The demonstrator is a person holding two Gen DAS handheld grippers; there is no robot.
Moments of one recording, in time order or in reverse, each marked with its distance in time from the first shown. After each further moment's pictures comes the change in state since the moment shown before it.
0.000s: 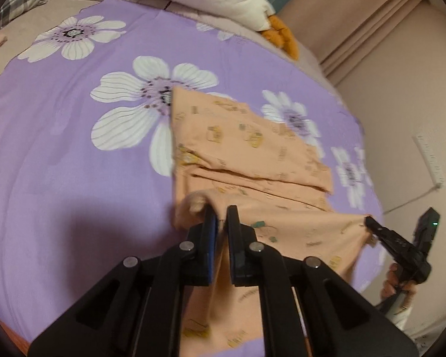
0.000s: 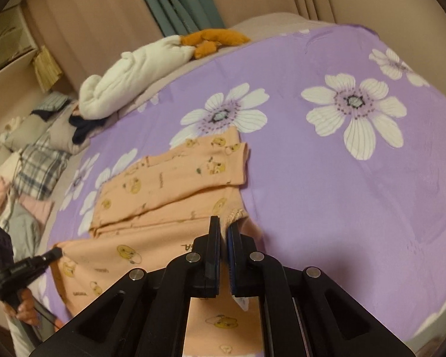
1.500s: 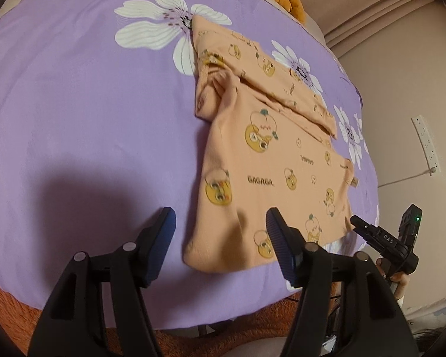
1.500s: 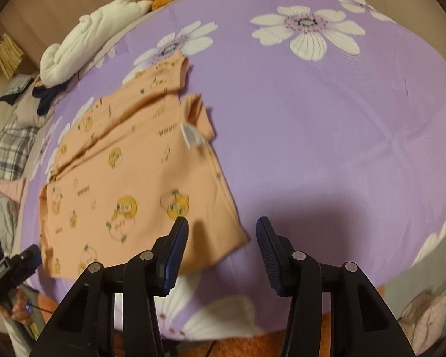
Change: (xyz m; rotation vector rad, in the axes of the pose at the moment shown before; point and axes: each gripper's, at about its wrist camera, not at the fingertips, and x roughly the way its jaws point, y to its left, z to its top) left arm -0.005 0.022 -0.078 -0.059 0.183 -0.086; right arm -0.011 -0.041 -0.074 0.086 0.229 -0.104
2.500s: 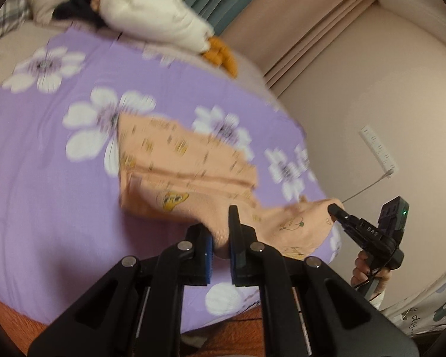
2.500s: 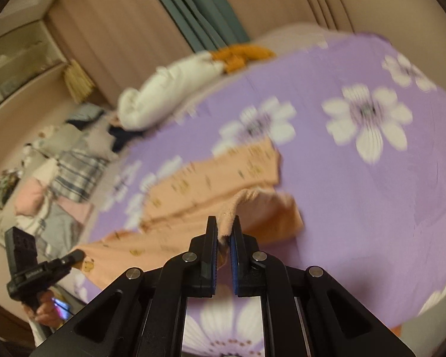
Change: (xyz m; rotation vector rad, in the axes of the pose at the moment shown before) left arm -0.107 -0.085 0.026 0.165 -0.274 -0.182; right arm -0.105 0.057 0.039 -0.121 -0.335 0.302
